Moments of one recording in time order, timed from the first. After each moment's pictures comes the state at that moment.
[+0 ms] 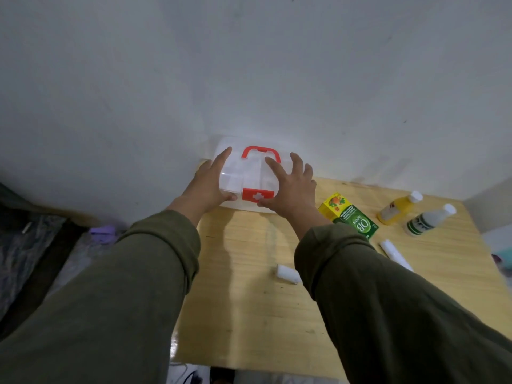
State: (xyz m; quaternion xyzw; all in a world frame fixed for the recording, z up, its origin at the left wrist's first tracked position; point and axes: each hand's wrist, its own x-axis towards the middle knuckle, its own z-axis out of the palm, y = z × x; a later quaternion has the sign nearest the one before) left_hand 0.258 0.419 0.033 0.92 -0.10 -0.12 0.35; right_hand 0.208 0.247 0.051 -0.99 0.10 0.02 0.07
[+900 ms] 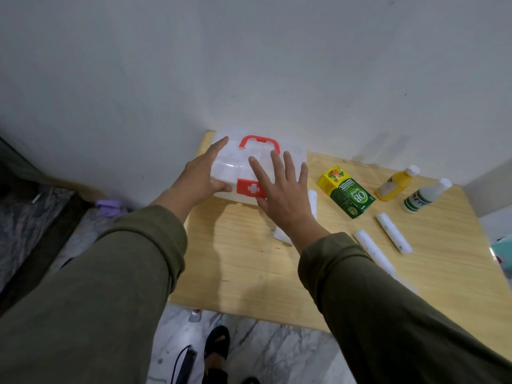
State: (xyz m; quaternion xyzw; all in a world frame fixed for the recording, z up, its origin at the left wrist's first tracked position) left_hand 0.178 0.443 0.032 0.92 -0.09 -0.11 0.38; right_hand 0.130 0.262 0.006 -0.99 -0.07 -0.12 -0.09
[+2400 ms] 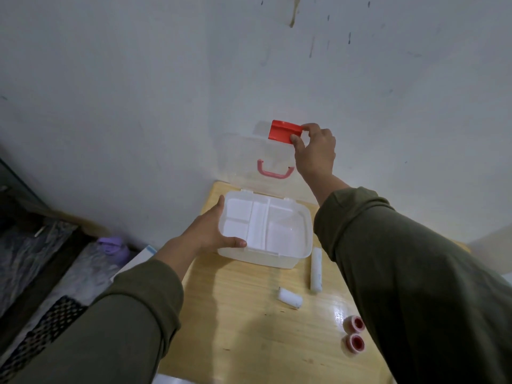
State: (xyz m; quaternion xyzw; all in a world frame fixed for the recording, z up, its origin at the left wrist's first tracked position) left_hand 0.207 0.450 0.039 0.91 -0.07 -0.23 0.34; right_hand 0.282 0.239 0.133 -0.92 0.14 -0.21 0.30
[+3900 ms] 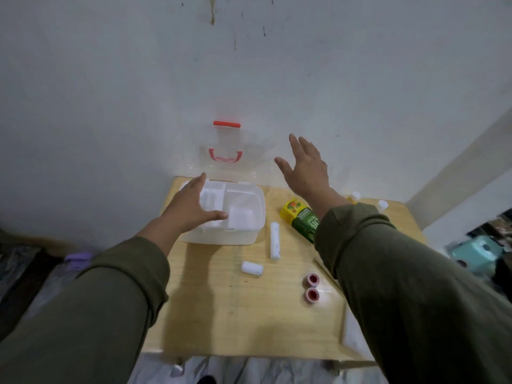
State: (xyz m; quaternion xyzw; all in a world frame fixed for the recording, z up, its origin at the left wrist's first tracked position) left_hand 0.179 0.404 0.080 0.93 -0.13 -0.11 0.32; right_hand 0.163 0.163 0.135 -0.97 0.12 -0.11 0.16
